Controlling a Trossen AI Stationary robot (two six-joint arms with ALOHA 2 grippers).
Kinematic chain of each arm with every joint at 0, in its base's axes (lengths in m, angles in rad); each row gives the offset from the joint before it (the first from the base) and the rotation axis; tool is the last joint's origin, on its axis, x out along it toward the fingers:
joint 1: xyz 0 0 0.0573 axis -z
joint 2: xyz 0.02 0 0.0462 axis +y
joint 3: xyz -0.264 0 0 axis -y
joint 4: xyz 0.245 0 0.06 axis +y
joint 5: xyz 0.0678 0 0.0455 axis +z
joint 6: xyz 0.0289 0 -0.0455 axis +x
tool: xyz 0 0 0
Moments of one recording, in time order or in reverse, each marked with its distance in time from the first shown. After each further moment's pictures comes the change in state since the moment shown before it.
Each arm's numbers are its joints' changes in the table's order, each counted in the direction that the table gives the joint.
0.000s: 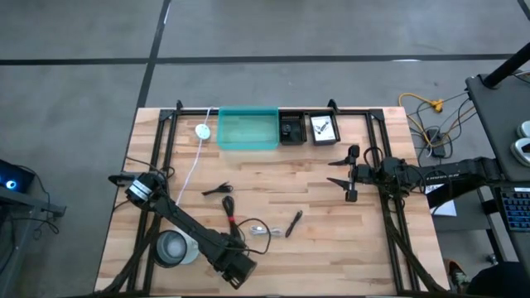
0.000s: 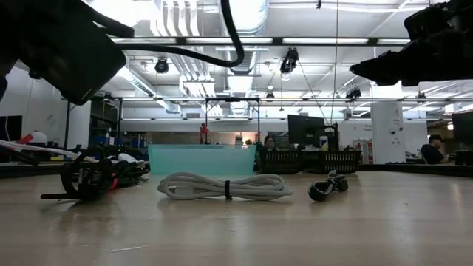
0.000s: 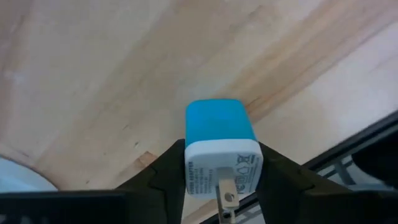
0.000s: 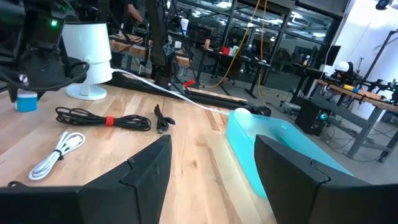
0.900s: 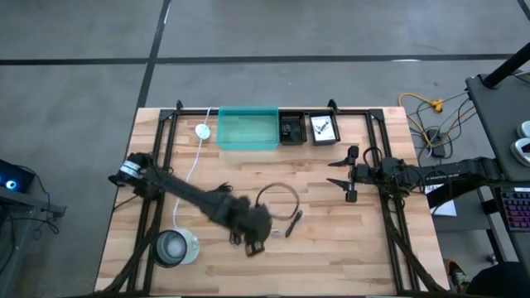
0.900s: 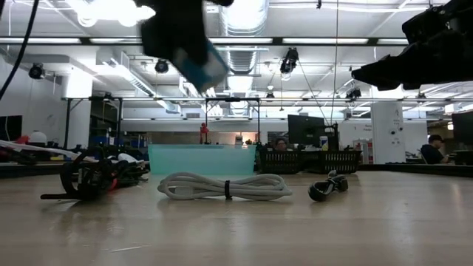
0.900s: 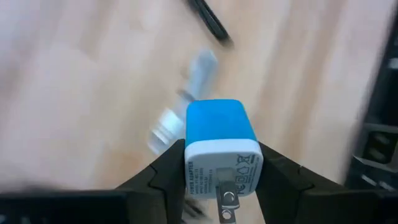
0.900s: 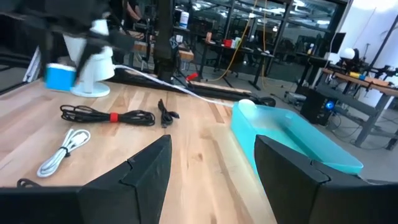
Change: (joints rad) left arm -0.241 -0.184 0.090 -0.004 0.412 0.692; right arm -0.001 0.000 0.000 0.031 -0.001 0.050
